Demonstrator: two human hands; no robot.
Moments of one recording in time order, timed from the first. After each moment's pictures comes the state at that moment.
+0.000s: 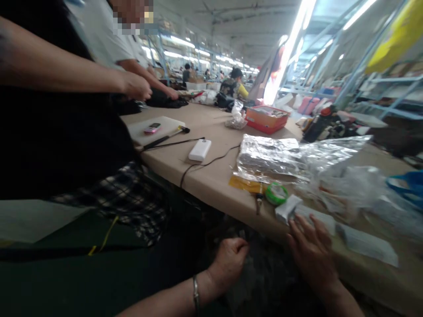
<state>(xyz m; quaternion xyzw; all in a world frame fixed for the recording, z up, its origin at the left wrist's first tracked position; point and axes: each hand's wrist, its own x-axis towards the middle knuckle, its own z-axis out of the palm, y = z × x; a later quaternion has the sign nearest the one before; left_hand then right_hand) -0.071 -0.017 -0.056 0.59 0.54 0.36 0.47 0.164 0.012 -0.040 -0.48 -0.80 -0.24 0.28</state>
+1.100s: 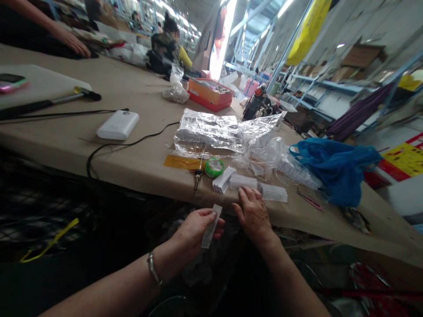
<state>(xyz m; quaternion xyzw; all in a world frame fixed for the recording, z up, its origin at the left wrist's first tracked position) -0.004 -0.002 -0.006 0.26 0.45 0.32 0.79 0.183 -0.006 -0.011 -0.60 -0.75 -0.13 0.24</state>
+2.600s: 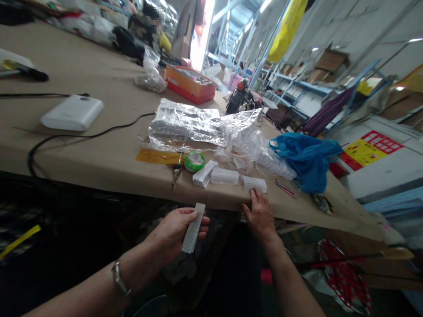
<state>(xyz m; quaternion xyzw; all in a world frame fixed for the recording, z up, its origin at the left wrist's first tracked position) -0.001 -0.006 0.003 0.24 0.46 0.27 0.81 0.261 -0.044 -0.029 -0.71 -0.66 -0.18 0.16</state>
